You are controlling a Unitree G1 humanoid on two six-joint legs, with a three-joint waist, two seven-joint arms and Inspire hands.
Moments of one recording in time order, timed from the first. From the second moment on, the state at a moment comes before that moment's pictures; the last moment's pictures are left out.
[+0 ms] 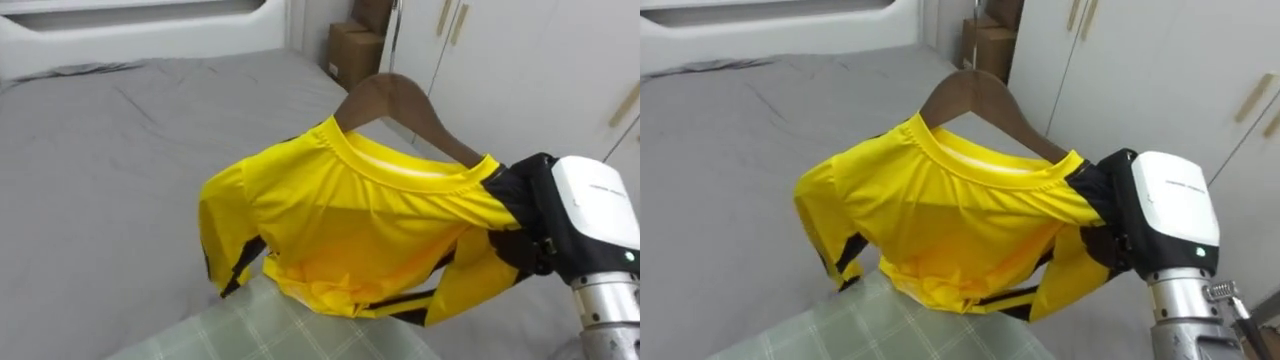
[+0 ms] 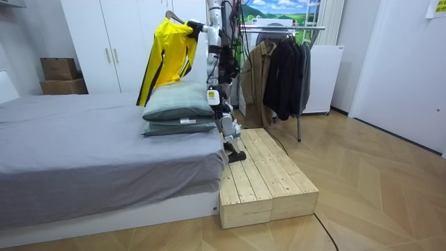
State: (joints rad) left arm 0.16 0.29 0.03 1.32 0.25 0.15 -0.18; right arm 0.03 -0.37 -0.06 -0.15 -0.83 -0.08 -0.16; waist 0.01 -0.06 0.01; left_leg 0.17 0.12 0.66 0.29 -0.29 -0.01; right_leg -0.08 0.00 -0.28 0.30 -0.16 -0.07
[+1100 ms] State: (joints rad) left arm 0.15 0.20 0.03 1.33 0.31 0.21 -0.13; right arm 0.06 -0.36 -0.02 -0.20 -0.85 -0.04 -0.20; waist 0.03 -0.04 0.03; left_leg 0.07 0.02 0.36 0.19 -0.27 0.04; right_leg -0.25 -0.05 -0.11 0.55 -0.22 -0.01
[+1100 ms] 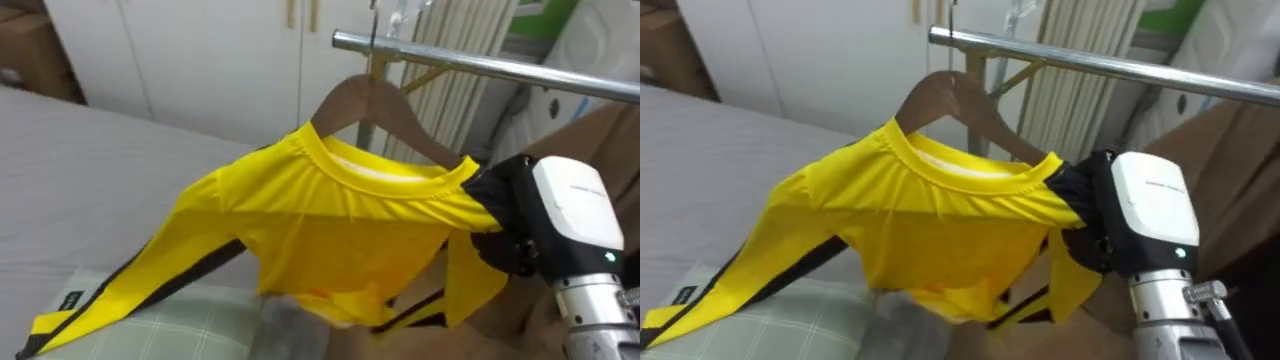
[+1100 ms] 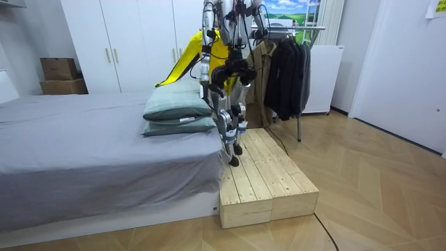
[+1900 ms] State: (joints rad) left arm 0.16 0.26 0.03 1.25 0.32 0.24 -0.13; right arm 0.02 -0.32 0.02 -0.20 -0.74 -0.02 -0.15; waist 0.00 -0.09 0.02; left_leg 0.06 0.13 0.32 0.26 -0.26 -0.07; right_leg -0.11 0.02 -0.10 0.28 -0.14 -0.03
